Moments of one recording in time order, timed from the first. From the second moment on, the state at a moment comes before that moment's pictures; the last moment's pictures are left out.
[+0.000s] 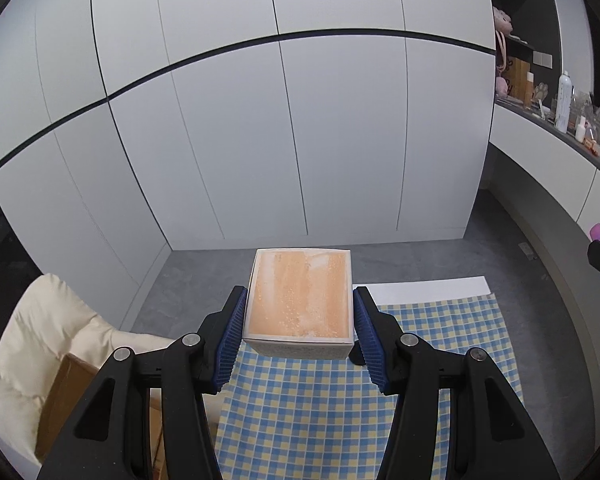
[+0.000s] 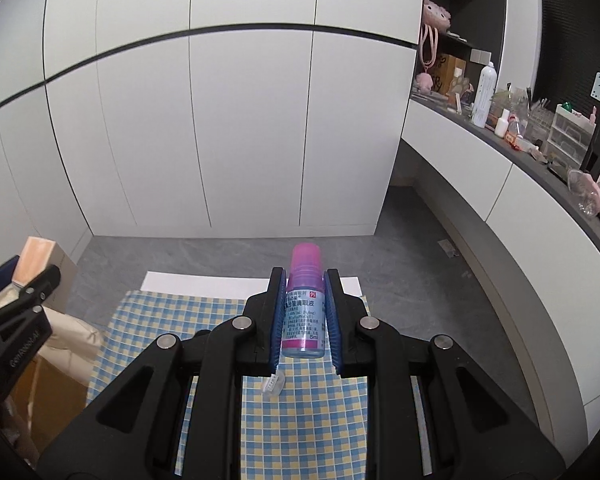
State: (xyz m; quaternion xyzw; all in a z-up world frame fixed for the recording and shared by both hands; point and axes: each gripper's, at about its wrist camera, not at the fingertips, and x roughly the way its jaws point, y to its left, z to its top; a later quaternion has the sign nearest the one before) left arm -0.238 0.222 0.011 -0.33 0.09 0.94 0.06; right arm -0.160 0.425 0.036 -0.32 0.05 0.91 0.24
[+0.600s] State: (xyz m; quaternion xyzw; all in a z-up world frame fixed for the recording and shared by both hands) left arm -0.188 0.227 0.049 -0.32 0.11 0.94 0.07; right arm -0.115 0.411 0.074 -0.31 0.05 0.92 0.23
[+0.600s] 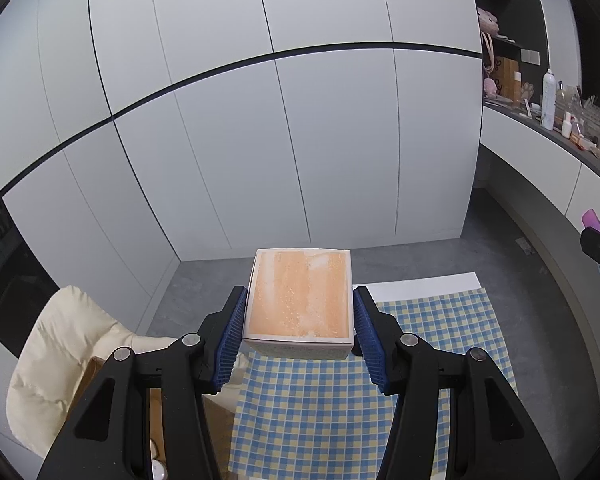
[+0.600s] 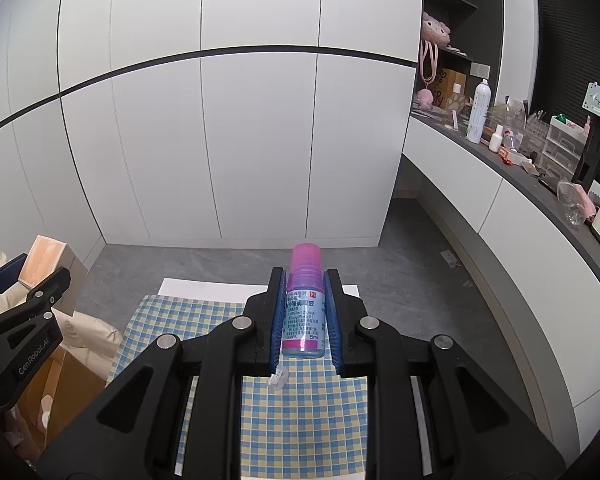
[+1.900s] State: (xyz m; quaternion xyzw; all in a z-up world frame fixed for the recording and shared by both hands) left arm -0.082 0.180 0.063 -0.31 0.11 0.94 0.04; right arm -0.025 0.361 0.069 -0.31 0.04 0.93 0.17
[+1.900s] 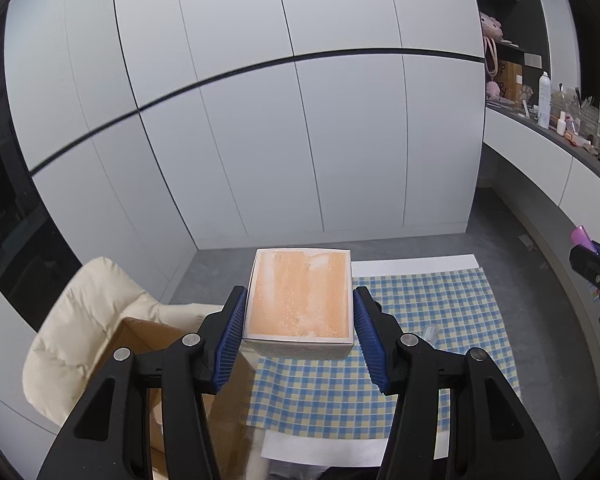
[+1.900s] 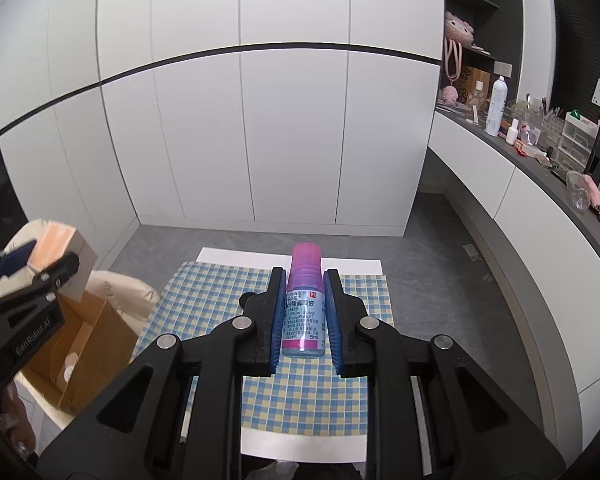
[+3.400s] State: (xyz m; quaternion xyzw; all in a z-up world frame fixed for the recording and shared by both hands) left arm 0.101 0.109 0.006 -0.32 0.10 0.94 0.04; right arm 0.157 0.285 0.000 -0.36 0.03 0.93 0.10
